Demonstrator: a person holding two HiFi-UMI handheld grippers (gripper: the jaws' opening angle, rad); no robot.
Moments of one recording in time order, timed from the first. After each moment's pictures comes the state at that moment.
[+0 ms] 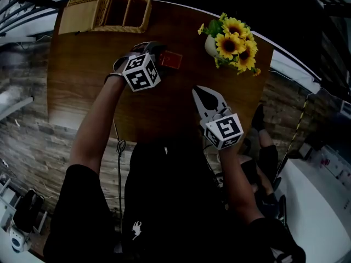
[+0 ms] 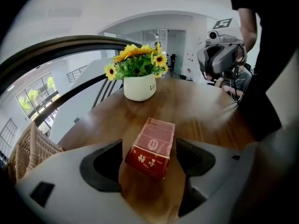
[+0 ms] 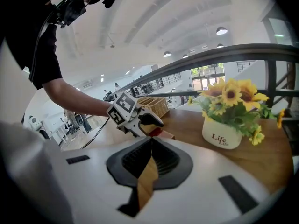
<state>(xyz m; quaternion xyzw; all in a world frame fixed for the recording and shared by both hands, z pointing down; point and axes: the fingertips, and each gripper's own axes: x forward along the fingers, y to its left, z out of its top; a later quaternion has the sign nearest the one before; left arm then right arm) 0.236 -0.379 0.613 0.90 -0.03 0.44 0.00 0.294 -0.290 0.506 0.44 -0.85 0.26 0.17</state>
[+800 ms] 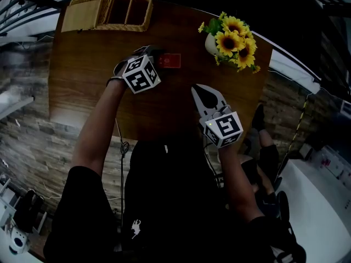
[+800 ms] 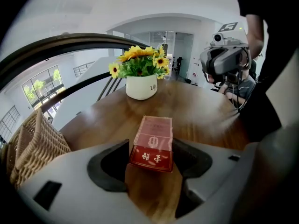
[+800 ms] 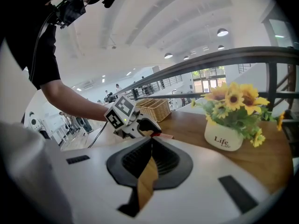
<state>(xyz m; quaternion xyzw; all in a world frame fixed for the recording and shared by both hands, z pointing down) 0.227 -0.366 0.611 0.90 -0.06 0.43 0.04 0.287 -0.285 0.500 0.43 -0.85 0.25 0.16</state>
